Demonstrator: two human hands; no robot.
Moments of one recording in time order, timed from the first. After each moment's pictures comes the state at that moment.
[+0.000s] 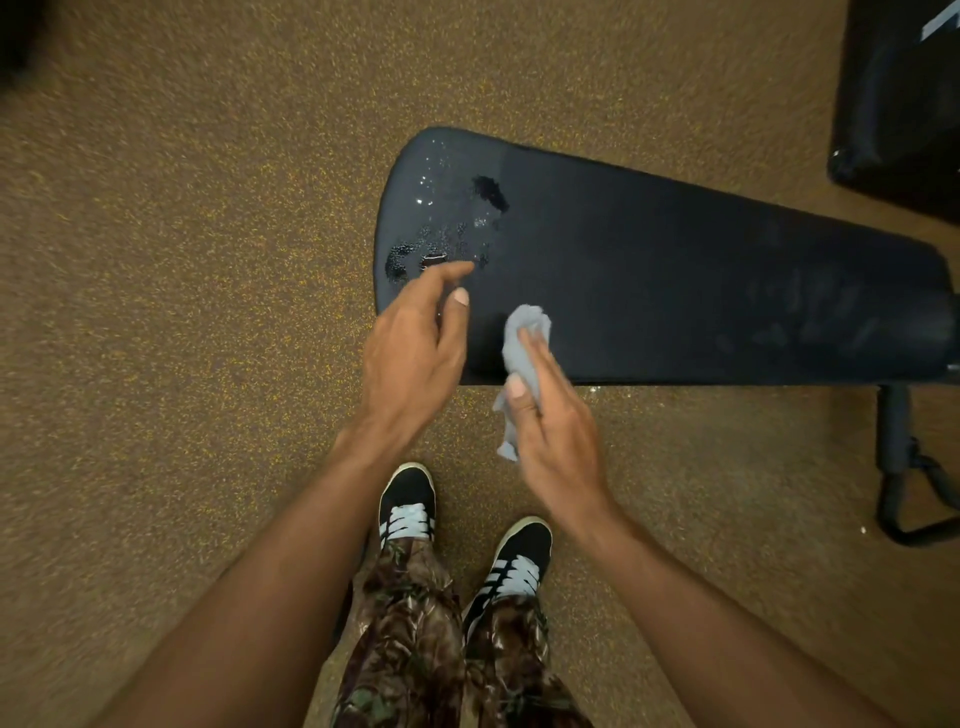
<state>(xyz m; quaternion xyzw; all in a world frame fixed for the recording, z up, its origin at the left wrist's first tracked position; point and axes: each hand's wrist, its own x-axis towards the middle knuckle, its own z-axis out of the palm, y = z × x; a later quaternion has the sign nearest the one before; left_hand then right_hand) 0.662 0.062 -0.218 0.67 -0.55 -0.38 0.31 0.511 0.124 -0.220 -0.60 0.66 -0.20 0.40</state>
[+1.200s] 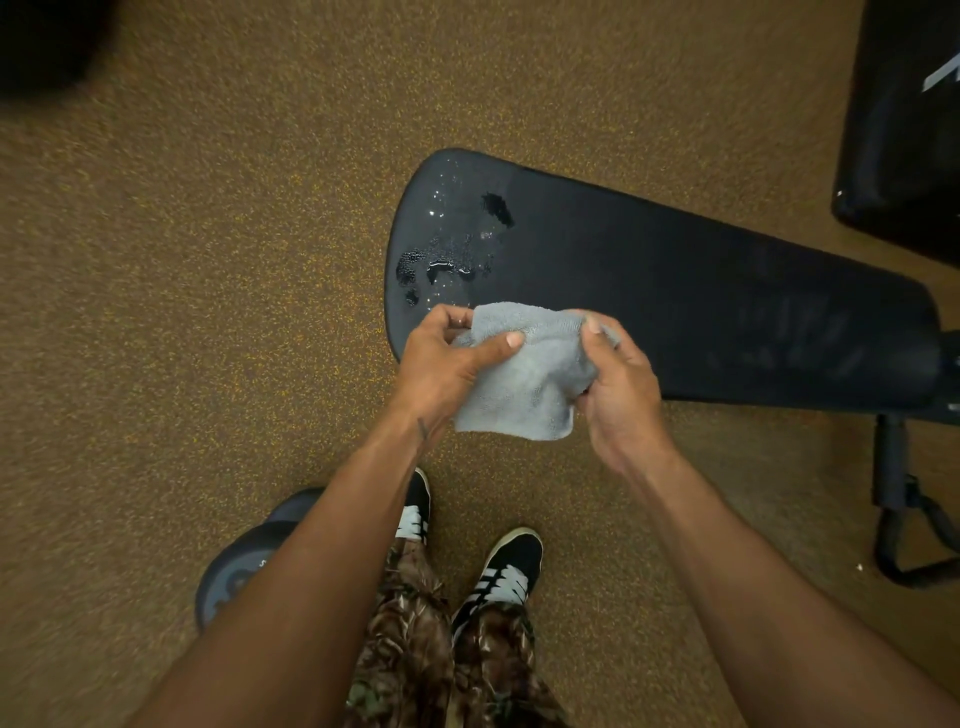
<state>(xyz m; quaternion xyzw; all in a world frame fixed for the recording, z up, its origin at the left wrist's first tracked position) 0.640 0.073 -0.207 0.61 -0.19 -0.67 0.38 0.475 0.071 -0.184 -0.27 0.64 -0.39 0.61</state>
